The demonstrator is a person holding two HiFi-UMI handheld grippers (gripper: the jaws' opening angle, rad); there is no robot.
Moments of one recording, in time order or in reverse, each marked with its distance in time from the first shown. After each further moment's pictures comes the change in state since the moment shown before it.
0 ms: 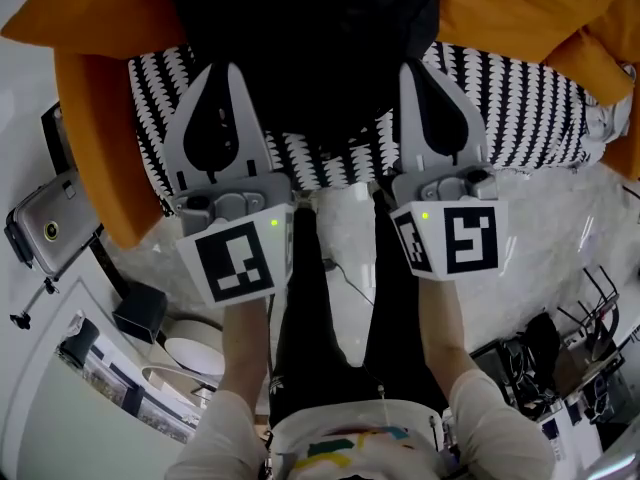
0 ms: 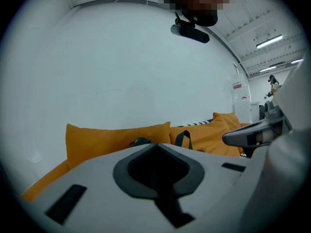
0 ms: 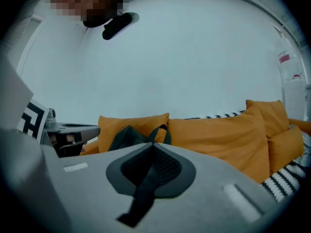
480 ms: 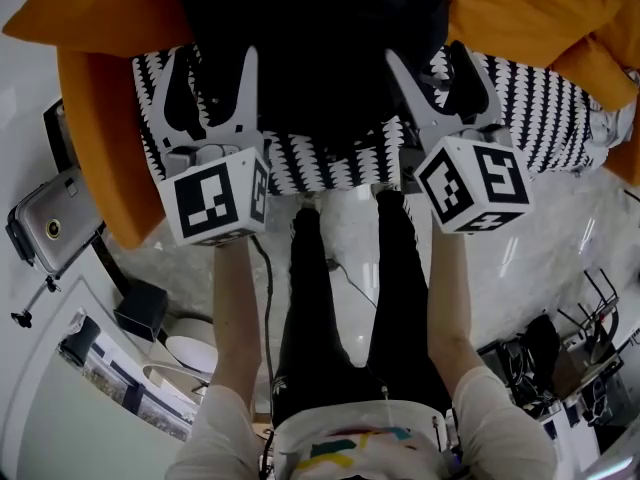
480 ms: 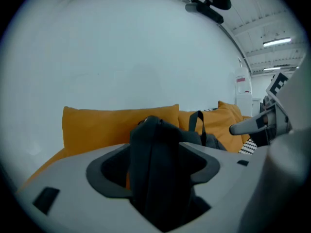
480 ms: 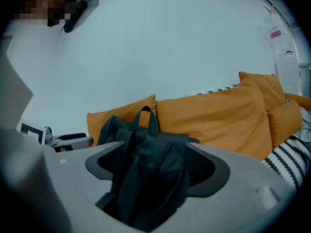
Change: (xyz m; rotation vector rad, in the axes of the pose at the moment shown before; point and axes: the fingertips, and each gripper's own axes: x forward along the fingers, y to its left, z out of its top) left arm 0.039 0.038 -0.052 -0.042 0.112 -0.002; right arm 0.036 -0.042 -0.039 0.200 0.155 -0.048
